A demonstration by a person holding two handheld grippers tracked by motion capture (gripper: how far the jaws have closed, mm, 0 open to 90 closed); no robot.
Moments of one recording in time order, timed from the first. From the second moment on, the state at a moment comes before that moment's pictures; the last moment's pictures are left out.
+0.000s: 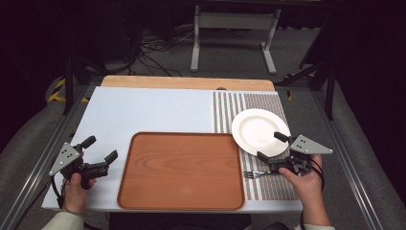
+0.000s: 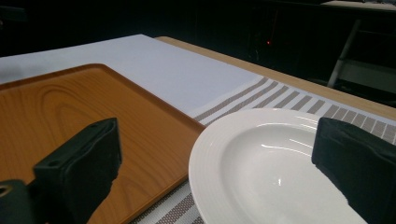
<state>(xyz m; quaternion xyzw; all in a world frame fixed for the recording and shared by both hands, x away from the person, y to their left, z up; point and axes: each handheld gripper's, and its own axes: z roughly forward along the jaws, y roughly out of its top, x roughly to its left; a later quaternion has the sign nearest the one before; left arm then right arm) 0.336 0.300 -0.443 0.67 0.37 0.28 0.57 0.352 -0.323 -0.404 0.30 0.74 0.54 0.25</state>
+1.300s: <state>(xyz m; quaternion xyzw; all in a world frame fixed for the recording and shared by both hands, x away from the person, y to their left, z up) 0.336 0.301 -0.443 0.67 0.38 0.28 0.57 0.381 -0.287 -0.373 0.22 0.91 0.31 0.18</state>
